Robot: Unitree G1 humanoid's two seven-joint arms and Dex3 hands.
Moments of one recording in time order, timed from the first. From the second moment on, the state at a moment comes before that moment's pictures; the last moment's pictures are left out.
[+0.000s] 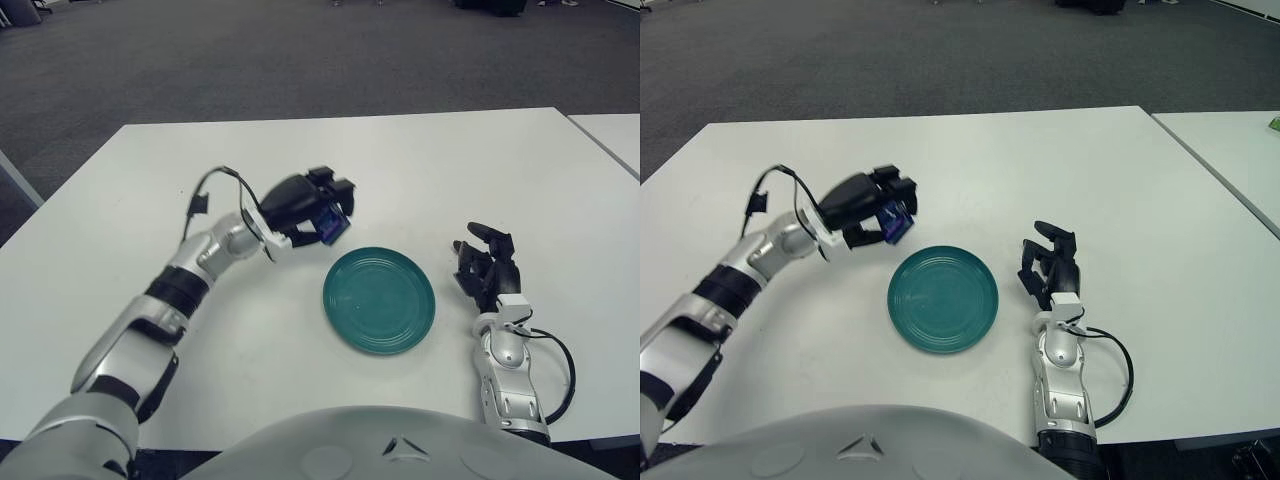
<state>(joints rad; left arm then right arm) -0.45 0.43 -0.47 0.39 0.65 -0.79 0.07 0.26 0.03 -0.09 0.00 -0.07 -0.18 -0.19</state>
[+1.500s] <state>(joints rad) -0.34 0.38 -0.56 0.17 0.95 -0.90 0.14 0.27 0.11 0.01 0.01 -0.12 -0.19 -0.26</state>
